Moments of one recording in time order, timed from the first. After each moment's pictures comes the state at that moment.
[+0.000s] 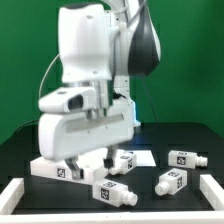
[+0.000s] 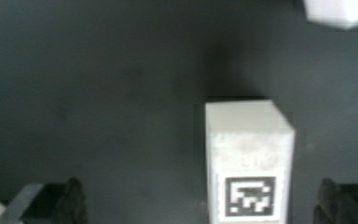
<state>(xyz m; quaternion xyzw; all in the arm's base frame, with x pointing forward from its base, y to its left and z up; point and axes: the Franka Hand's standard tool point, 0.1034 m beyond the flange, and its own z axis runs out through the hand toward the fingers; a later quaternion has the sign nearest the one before) 0.555 -0.066 0.045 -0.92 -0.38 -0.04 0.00</state>
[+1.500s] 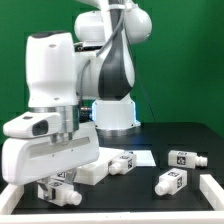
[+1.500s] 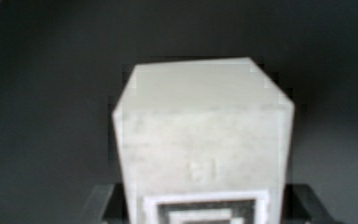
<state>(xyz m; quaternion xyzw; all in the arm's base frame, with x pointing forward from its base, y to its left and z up) 0.547 -0.140 0.009 -0.91 -0.41 -0.05 -0.02</state>
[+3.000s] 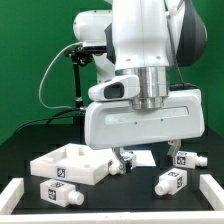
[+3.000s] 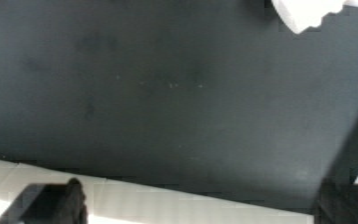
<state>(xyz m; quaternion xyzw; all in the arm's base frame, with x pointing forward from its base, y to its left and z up) 0.602 0.023 0.074 -0.99 -0.12 -0.06 0.02</state>
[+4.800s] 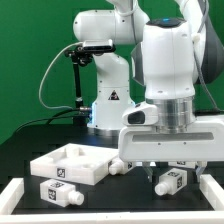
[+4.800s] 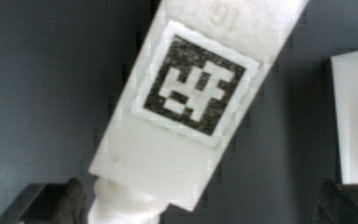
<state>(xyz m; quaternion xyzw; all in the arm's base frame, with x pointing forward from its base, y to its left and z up) 0.543 0.083 0.023 -0.99 0.12 0.01 0.04</state>
